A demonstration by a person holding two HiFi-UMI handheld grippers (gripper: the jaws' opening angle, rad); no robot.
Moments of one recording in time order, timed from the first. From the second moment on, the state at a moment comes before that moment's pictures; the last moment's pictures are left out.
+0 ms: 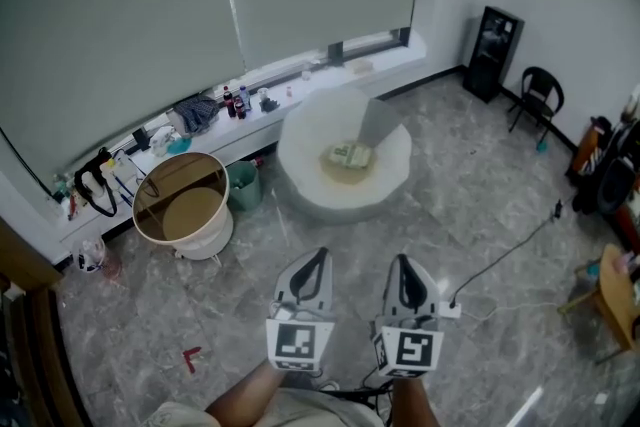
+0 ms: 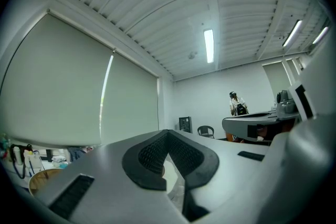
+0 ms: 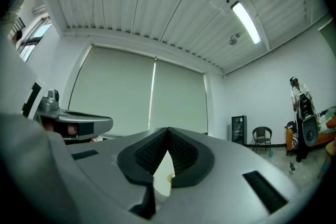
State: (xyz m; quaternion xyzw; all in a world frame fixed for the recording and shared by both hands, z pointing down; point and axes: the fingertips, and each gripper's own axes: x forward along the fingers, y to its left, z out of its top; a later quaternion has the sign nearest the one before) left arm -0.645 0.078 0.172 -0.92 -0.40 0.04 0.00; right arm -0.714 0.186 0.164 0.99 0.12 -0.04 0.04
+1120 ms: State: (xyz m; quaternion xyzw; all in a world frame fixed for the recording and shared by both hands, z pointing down) left arm -0.400 0.154 0.184 -0.90 -0.43 0.04 0.00; right arm -0.464 0.251 0.177 0.99 0.15 0.00 0.06
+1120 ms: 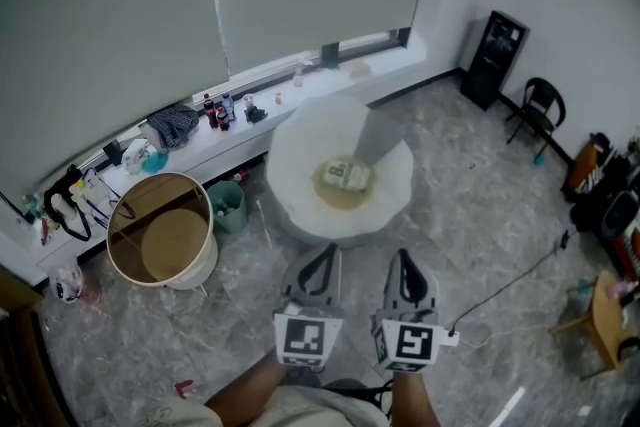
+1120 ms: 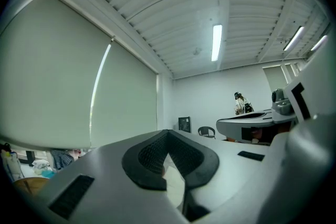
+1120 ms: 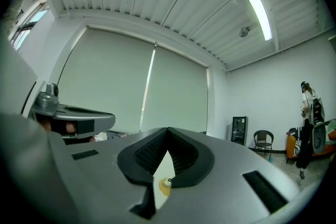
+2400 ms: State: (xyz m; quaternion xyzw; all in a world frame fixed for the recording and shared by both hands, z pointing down) left arm -0.241 0.476 0.188 -0.92 -0.40 0.01 0.01; right arm -0.315 0.594 0.189 0.99 0.14 0.00 0.03
